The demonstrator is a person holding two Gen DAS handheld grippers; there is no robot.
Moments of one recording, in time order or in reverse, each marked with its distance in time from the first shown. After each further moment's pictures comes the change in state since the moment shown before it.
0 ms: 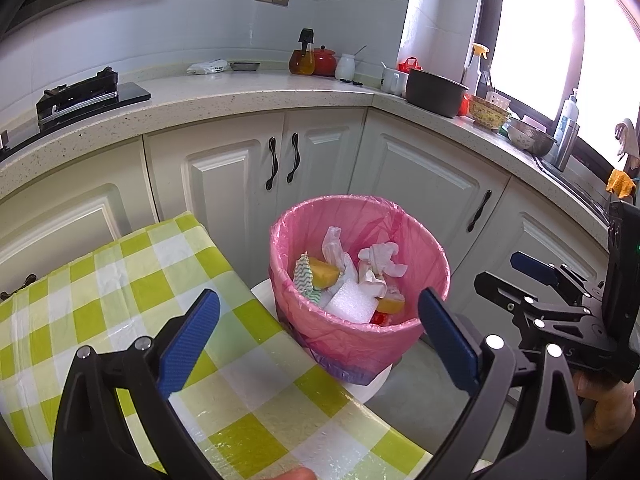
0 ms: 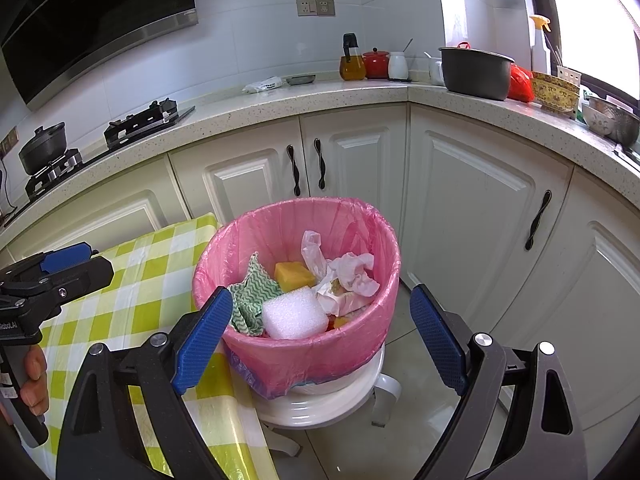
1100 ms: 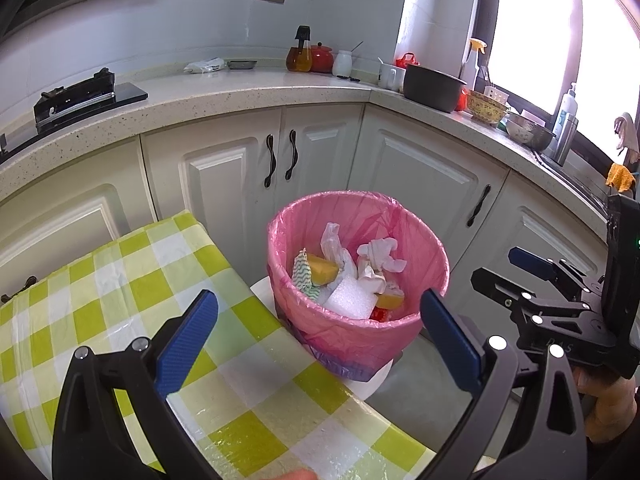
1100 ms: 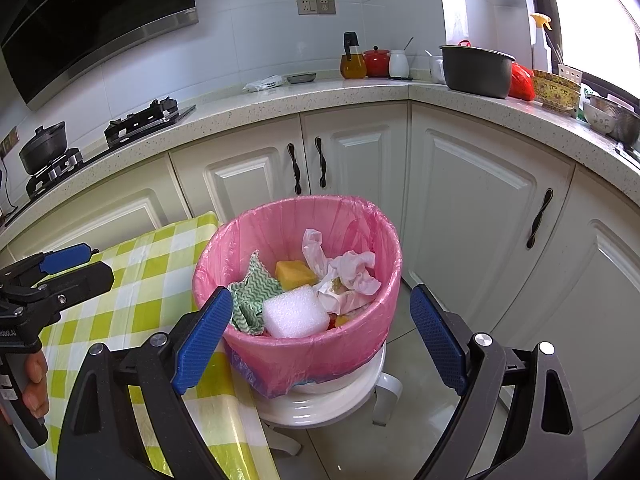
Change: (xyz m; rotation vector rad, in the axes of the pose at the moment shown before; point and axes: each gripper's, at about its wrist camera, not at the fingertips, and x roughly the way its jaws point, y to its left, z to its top) left arm 0.000 -0.001 -0.002 0.016 0.007 -0.003; right arm 0.001 0.000 0.000 0.002 0.004 0.005
